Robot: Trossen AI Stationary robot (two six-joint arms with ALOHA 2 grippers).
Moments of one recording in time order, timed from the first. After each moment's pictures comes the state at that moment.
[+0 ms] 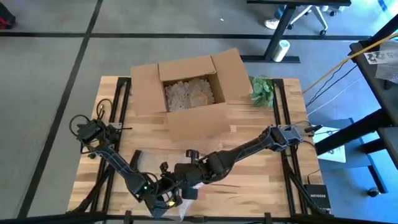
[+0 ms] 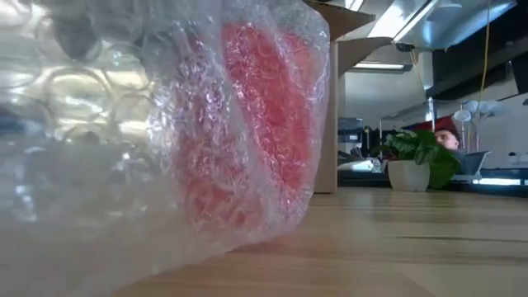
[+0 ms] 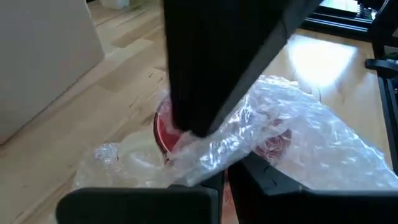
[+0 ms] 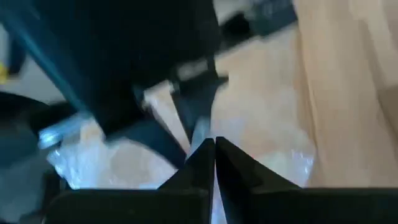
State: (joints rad) left arm -0.79 1.89 1.18 -0.20 -1.05 -0.91; right arm 0.44 2.28 2.25 -0.96 0.20 0.42
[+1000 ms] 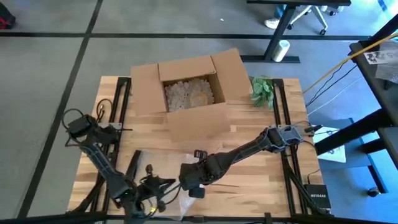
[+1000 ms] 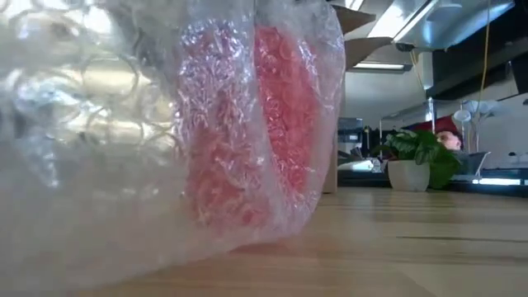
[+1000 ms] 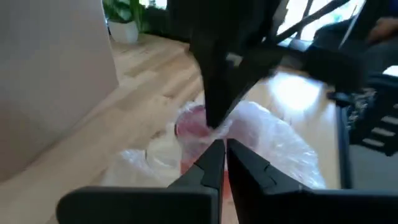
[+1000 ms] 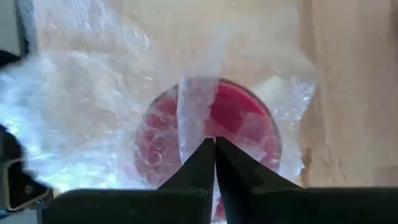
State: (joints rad) left arm -0.99 1.75 1.18 -0.40 -1.24 -1.09; right arm 0.42 2.35 2.25 -1.19 0.12 0.52
